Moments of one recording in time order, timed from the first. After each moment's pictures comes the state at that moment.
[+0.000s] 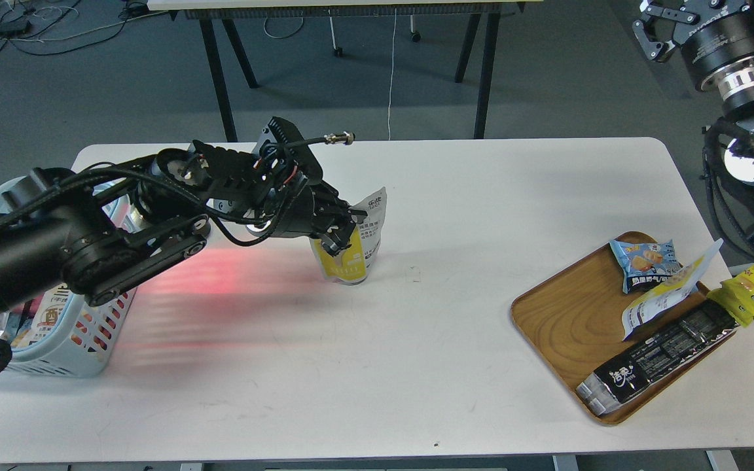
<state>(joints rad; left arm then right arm) -1.02 0.43 -0.39 -1.25 2.18 -0.49 -0.31 1.06 -0.44 0.48 0.50 0.16 0.49 0.49</state>
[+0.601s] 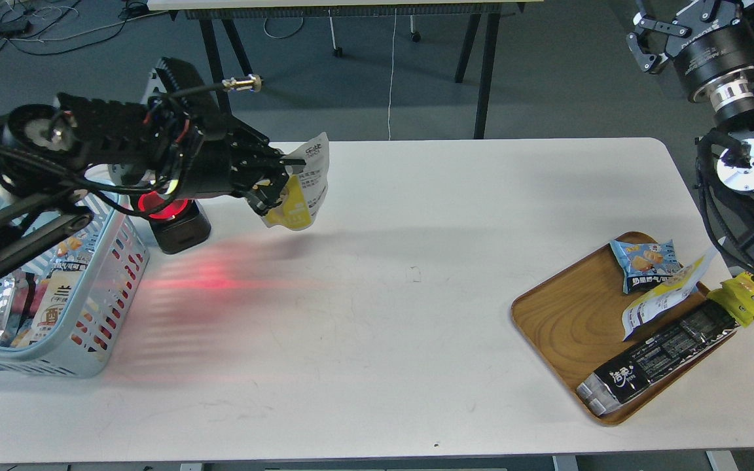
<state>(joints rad) -1.02 0.80 -0.50 -1.53 2.15 -0.49 -0.33 1.04 -0.43 0.49 0.49 0.16 0.49 0.49</state>
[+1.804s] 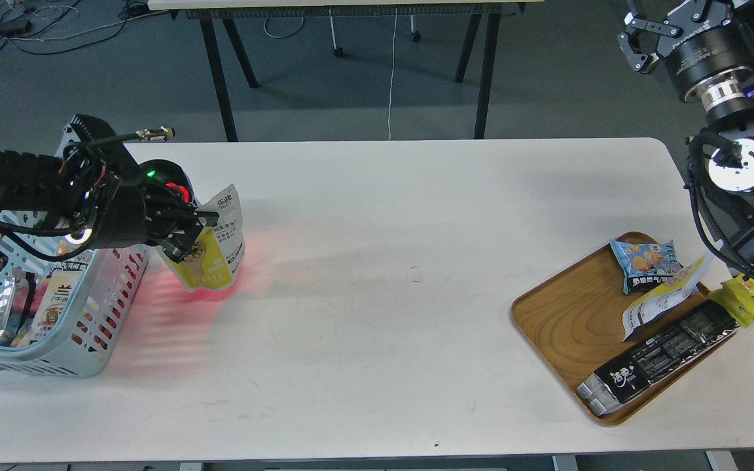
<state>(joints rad) -0.87 0.96 -0.48 -1.51 2.14 -0.49 -0.38 1.04 -0.41 0.49 0.50 0.16 0.49 0.49</state>
